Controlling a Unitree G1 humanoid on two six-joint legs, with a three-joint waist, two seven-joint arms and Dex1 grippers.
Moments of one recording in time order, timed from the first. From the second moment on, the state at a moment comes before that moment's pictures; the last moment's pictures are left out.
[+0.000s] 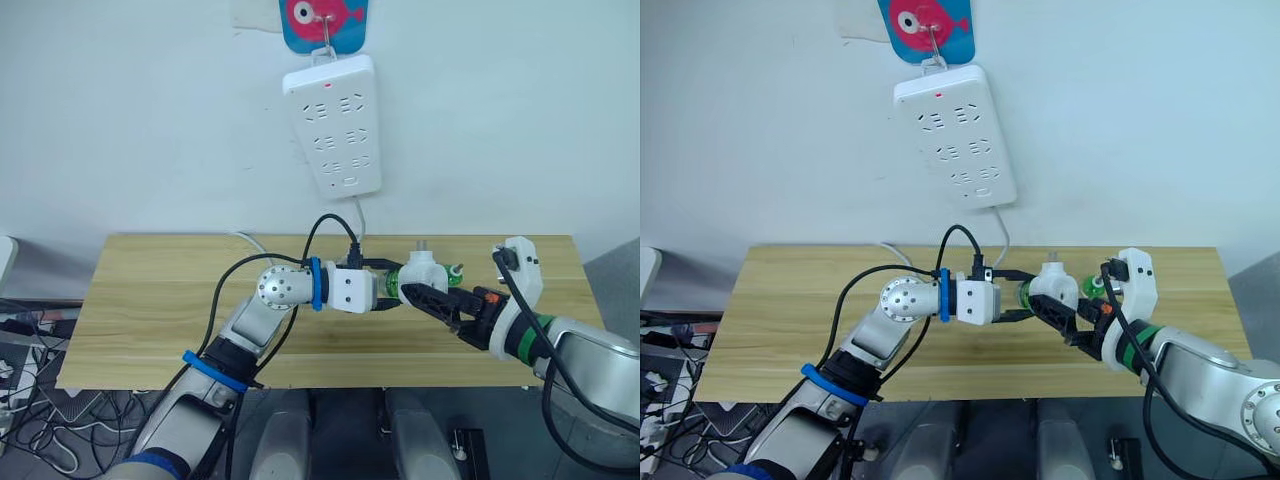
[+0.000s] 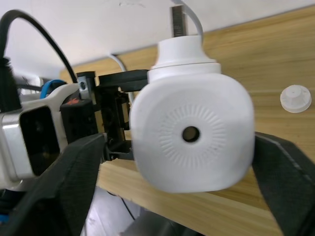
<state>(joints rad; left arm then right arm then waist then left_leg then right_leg) -0.57 0.30 -0.39 0.20 0.08 -0.35 -0.94 -0.06 -1.13 0.00 -0.80 1.95 0.56 -0.53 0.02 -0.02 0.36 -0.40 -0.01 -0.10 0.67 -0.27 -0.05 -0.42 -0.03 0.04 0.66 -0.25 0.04</state>
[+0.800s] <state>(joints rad) -0.41 0.16 -0.27 -0.05 -0.36 0.25 -0.90 -0.06 -0.79 0.21 -1.02 1.30 0.49 -0.81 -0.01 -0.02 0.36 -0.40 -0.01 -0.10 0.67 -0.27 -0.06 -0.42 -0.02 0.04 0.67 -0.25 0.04</state>
